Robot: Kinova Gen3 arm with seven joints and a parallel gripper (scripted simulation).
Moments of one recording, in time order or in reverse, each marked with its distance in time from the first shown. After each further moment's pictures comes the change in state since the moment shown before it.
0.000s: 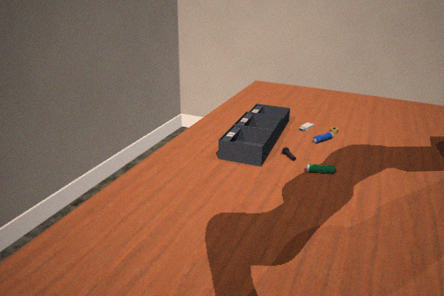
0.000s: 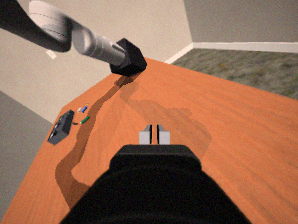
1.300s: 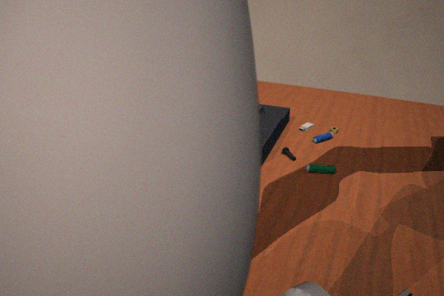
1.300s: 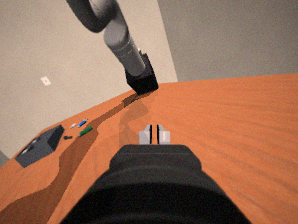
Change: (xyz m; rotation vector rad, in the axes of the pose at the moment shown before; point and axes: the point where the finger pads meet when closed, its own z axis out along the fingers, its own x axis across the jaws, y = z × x) arm -0.138 0.062 0.125 0.388 0.144 -0.035
